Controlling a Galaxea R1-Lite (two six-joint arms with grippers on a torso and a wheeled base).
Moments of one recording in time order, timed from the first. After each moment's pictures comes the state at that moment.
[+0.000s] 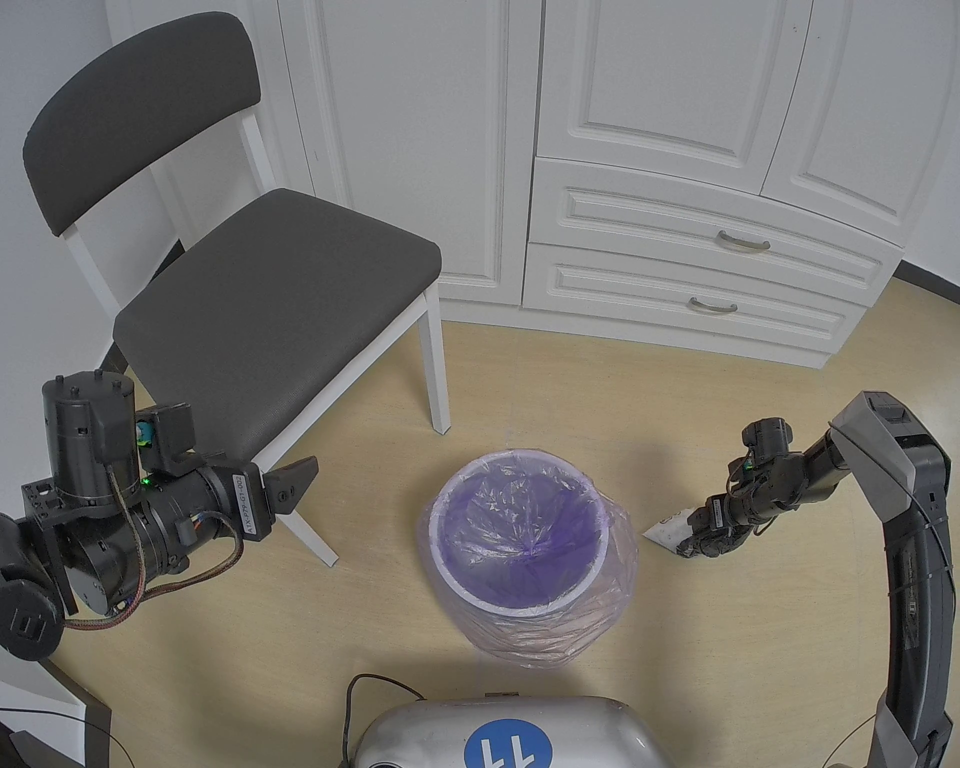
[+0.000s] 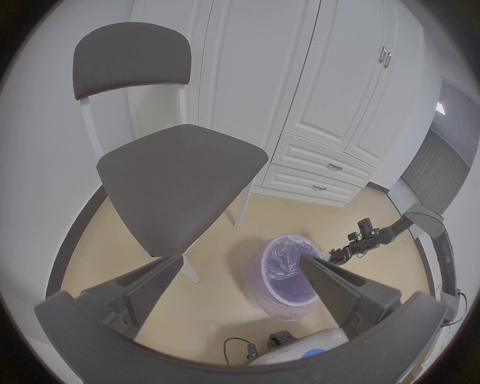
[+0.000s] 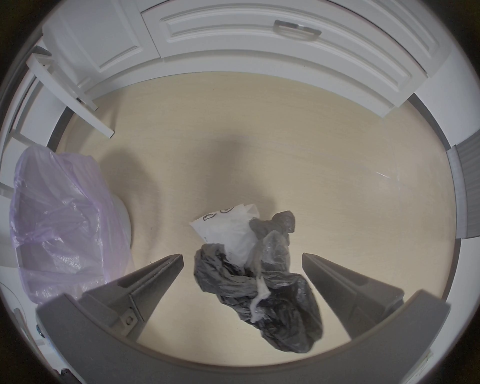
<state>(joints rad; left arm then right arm) -0.46 1.44 -0.56 -0.54 0.20 -0.21 -0.04 2.61 -1.55 -0.16 0.04 -0.11</state>
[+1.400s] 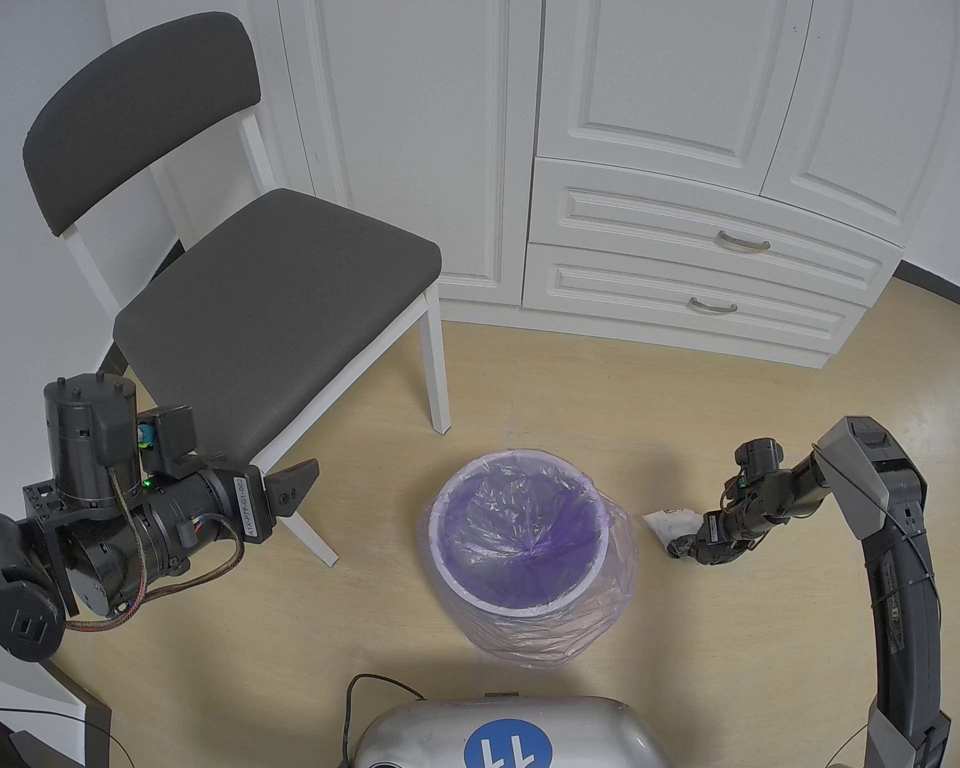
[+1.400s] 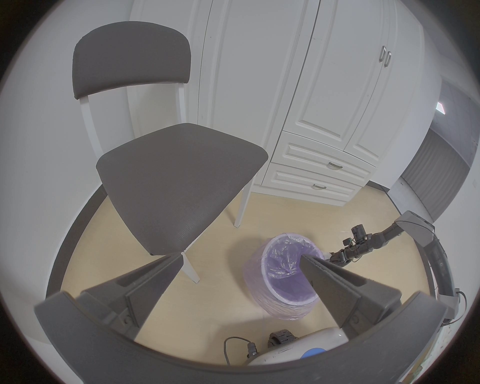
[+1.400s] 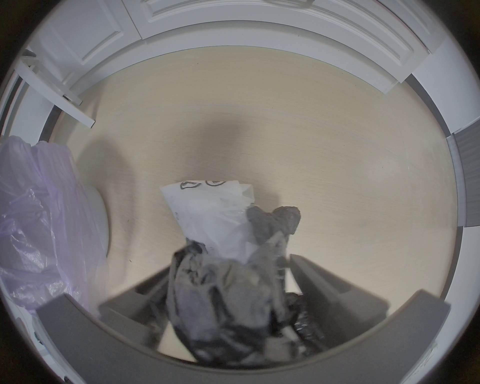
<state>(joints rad) -0.46 1.44 -0.55 -0.53 0.20 -0.21 -0.06 2.77 -1.71 -0.10 0.03 -0.08</state>
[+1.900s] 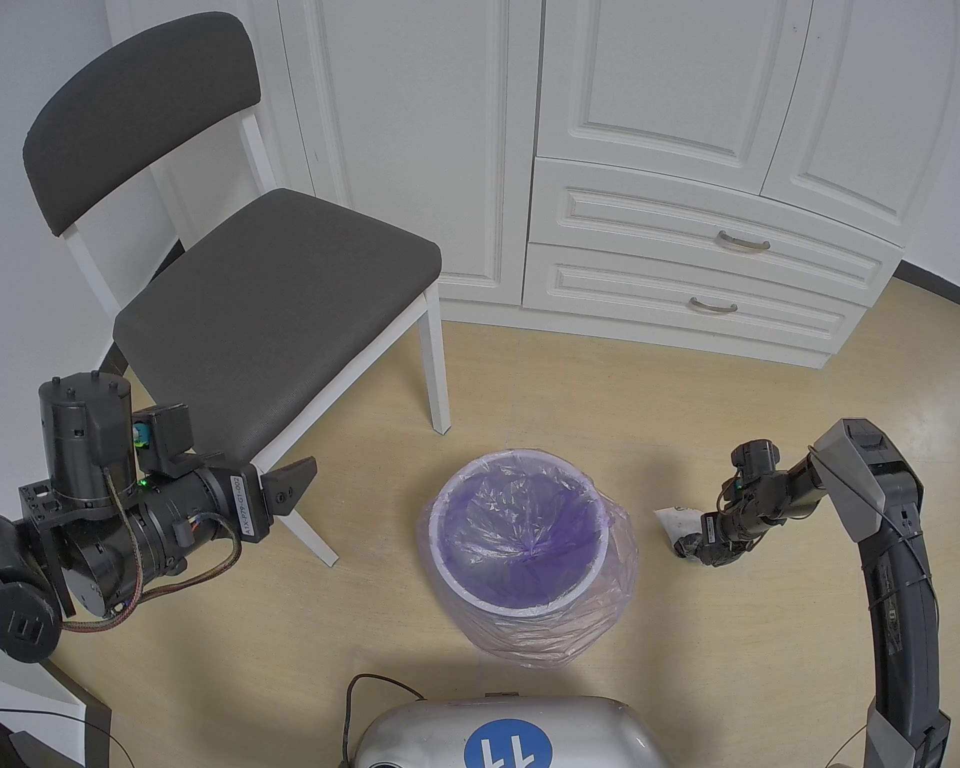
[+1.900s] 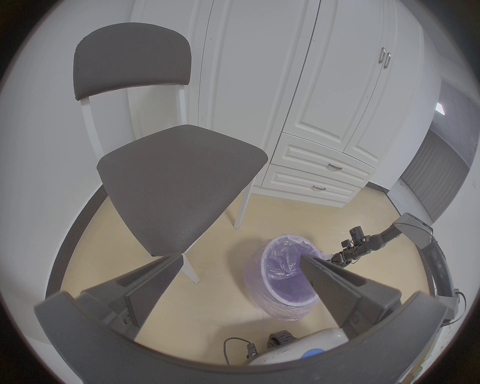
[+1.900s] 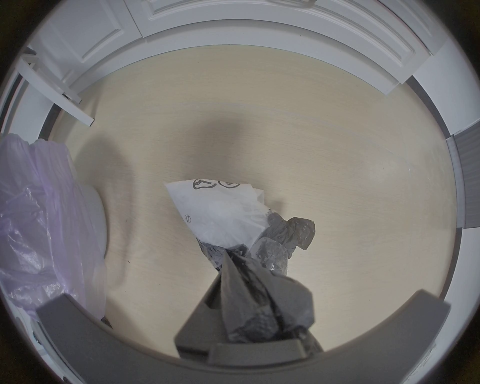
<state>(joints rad) -0.46 1.43 -0.55 -0.53 0.20 -0.21 -0.05 2.78 -1.73 -0.09 0.01 -0.07</state>
